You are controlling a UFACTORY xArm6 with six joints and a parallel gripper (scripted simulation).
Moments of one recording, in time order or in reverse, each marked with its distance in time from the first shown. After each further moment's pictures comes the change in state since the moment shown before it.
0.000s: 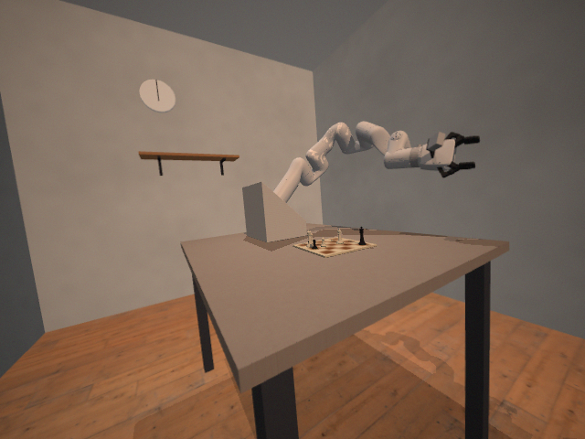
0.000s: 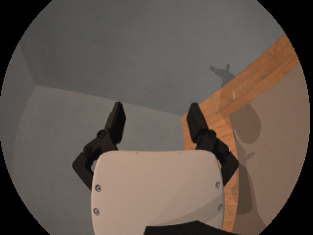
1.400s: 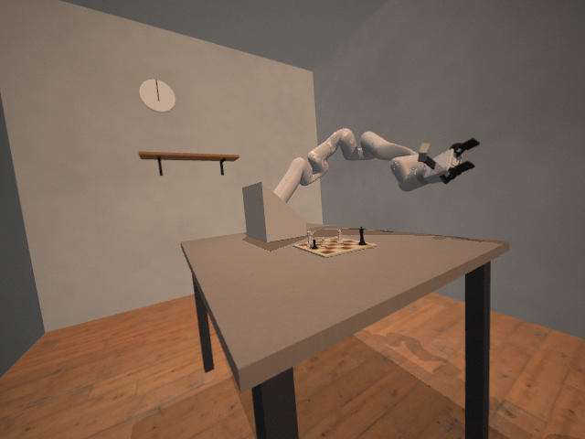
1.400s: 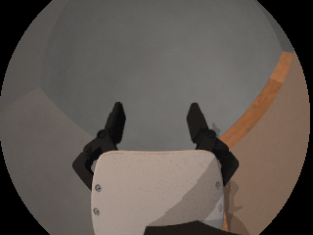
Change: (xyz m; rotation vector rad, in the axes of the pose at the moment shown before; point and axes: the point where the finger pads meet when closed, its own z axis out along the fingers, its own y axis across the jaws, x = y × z) arm 0.032 0.022 -0.001 0.073 0.578 -0.225
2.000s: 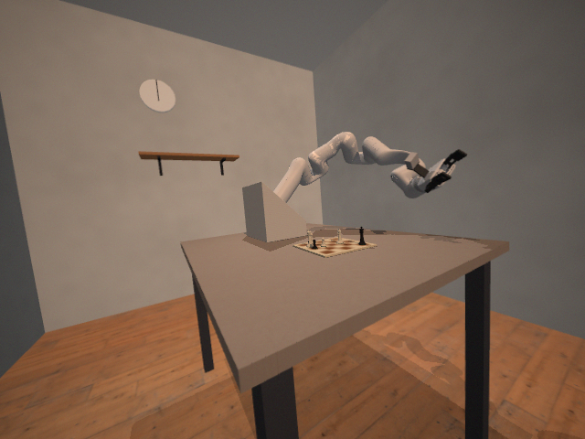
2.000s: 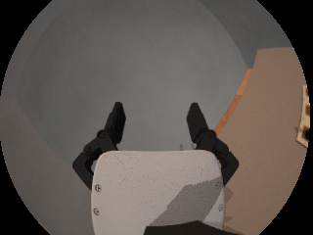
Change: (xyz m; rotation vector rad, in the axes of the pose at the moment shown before) arm 0.033 0.054 -0.023 -0.207 0.269 -0.205
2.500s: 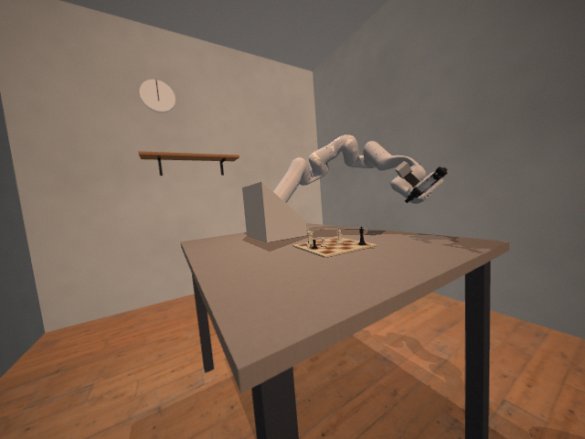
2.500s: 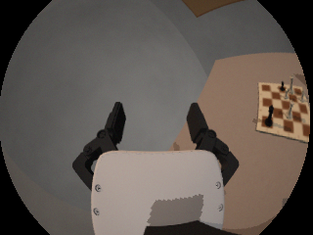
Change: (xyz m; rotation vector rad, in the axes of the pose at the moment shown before) arm 0.022 0.072 -0.025 -0.274 0.157 -0.229
